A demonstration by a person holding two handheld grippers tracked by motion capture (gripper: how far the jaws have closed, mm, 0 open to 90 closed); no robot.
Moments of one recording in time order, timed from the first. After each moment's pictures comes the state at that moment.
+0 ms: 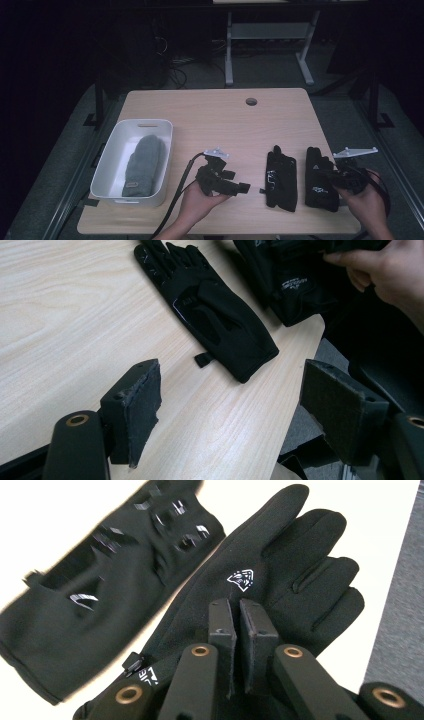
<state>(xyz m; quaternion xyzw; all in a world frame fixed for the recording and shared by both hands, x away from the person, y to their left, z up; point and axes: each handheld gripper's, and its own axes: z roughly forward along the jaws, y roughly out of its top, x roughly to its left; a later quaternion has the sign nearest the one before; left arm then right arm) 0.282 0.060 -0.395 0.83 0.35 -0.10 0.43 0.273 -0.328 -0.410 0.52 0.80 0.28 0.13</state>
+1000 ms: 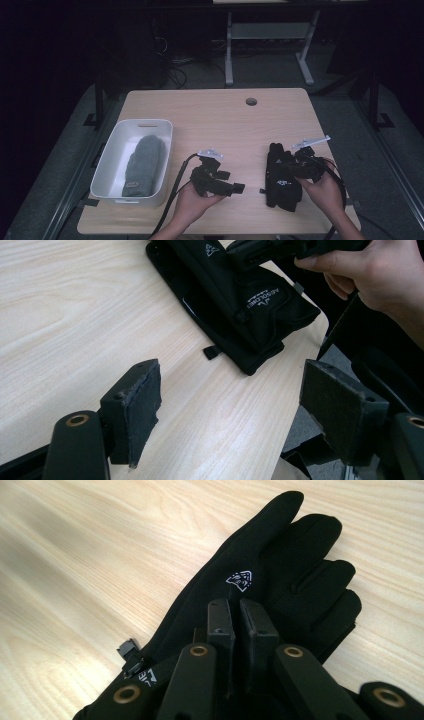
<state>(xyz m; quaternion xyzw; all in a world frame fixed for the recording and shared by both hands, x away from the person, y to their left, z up) 0.280 0.074 -0.396 0.82 0.36 -0.09 0.43 0.305 -0.236 -0.409 0.49 0.82 0.30 0.09</state>
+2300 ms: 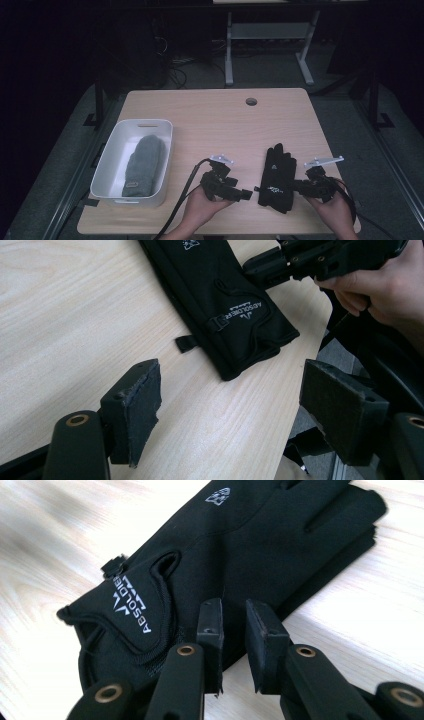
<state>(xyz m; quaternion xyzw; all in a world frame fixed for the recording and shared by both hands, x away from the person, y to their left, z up) 0.280 0.050 -0.419 0.83 0.35 -0.12 0.41 0.267 -0.264 -0.444 0.51 0.80 0.32 0.04</state>
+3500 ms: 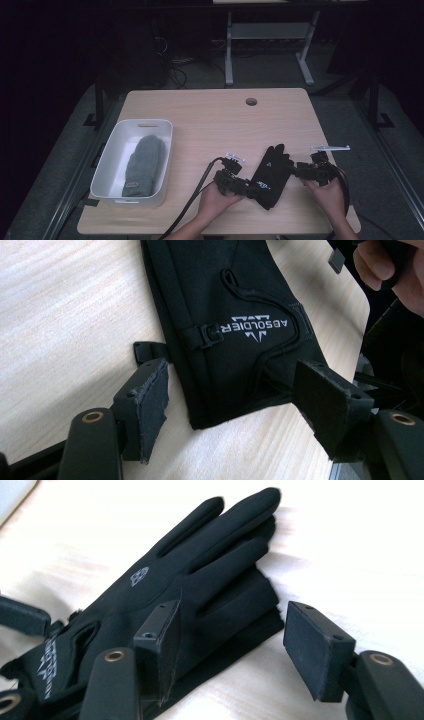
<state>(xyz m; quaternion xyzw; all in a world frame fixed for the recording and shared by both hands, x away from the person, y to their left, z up) 0.307 0.016 -0.455 0.84 0.38 -0.14 0.37 0.310 -0.284 -0.453 0.57 0.73 0.38 0.05</state>
